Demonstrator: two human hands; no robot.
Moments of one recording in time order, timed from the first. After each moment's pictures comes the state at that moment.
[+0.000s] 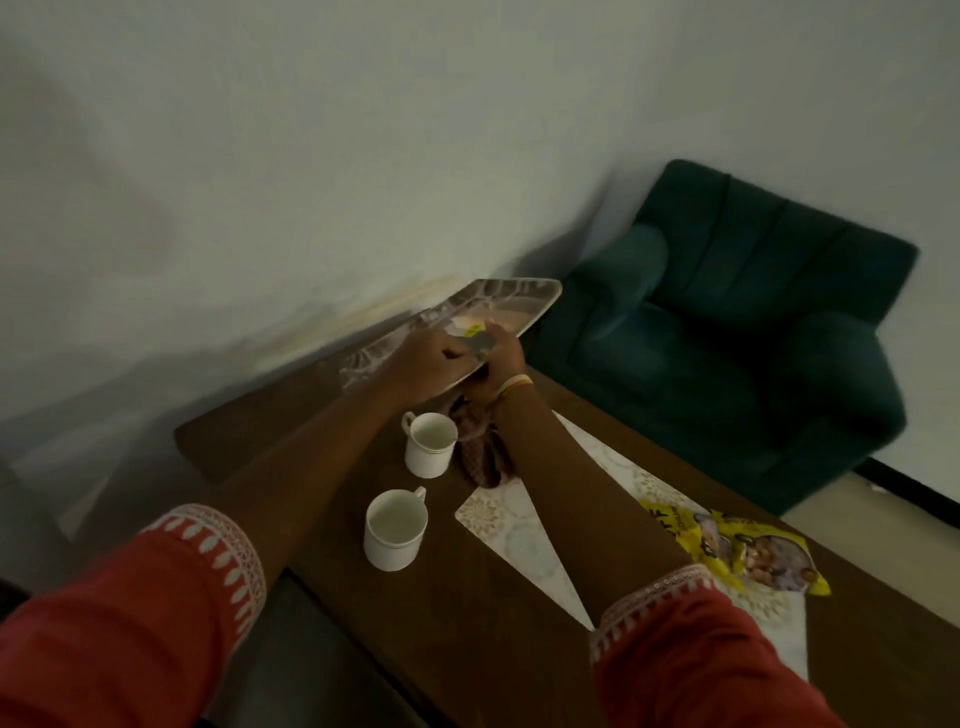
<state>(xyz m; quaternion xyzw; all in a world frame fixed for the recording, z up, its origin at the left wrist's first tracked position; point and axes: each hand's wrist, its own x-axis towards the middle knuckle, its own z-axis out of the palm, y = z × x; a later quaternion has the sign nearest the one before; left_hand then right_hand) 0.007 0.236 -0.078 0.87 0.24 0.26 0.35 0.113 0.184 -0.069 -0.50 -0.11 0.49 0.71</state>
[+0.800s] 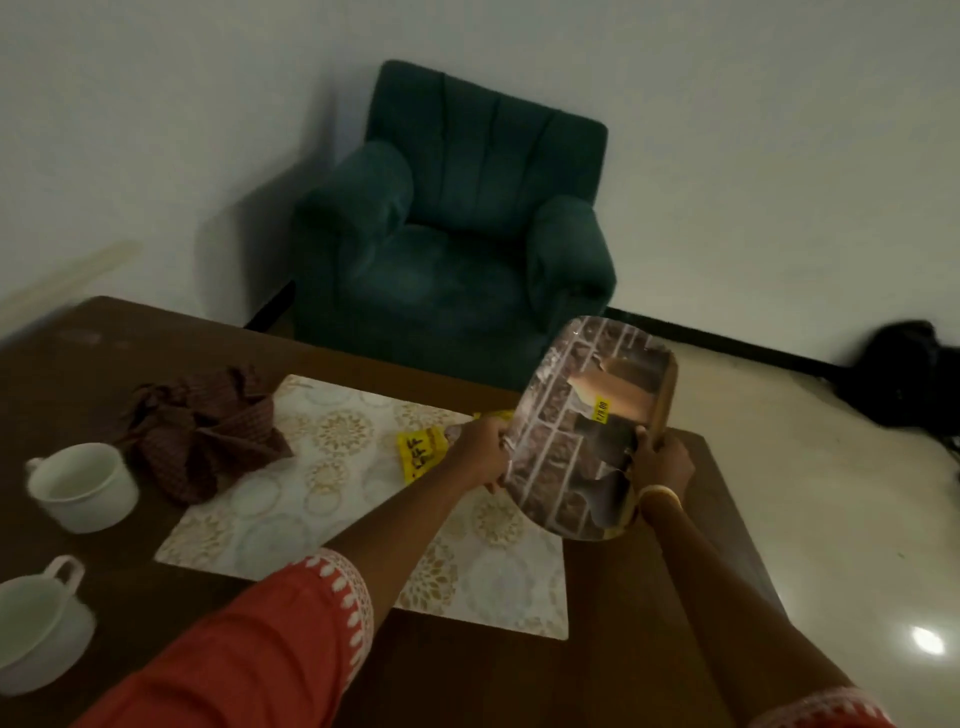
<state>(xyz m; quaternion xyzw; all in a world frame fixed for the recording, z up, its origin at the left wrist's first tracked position) 0.257 -0.078 -0.159 0.85 0.13 -0.05 0.50 0.354 -0.301 -0.166 -0.89 0.14 -0.09 0.43</state>
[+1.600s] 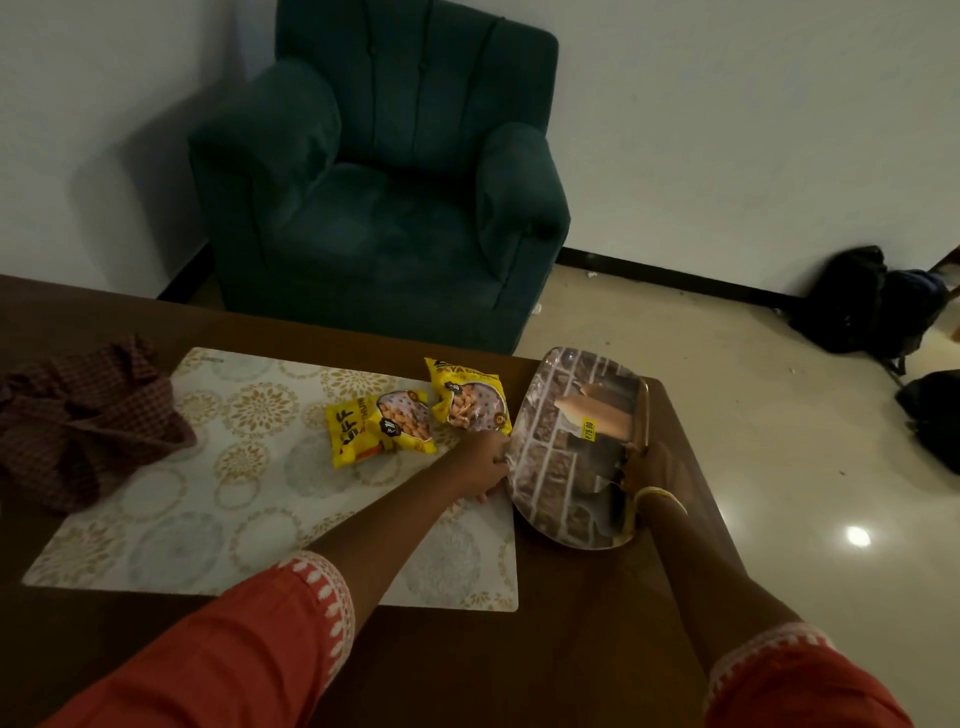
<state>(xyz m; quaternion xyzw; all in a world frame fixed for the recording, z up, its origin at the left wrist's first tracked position) 0.287 -0.143 -0.221 0.87 0.00 -0.13 0.47 0.385 -0.406 -0.254 -0.96 0.18 0.00 0.21</state>
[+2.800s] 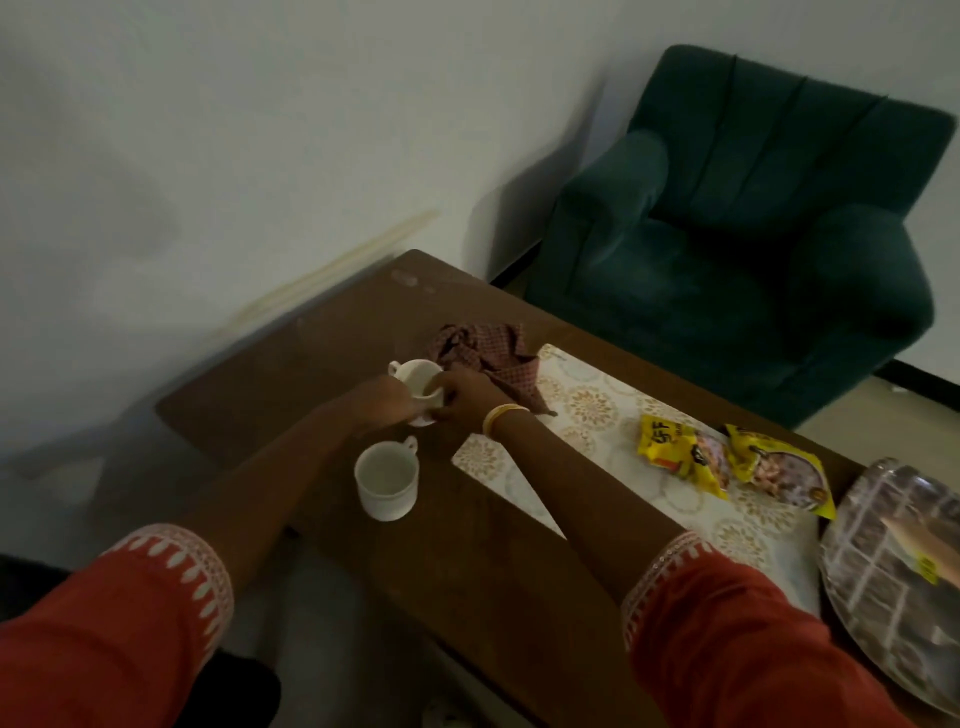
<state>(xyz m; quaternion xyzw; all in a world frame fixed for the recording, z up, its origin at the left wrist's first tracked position) -0.009 0.214 -0.162 0.84 0.42 -0.05 0.34 0.130 0.143 -0.187 -0.79 -0.55 0.22 0.15</state>
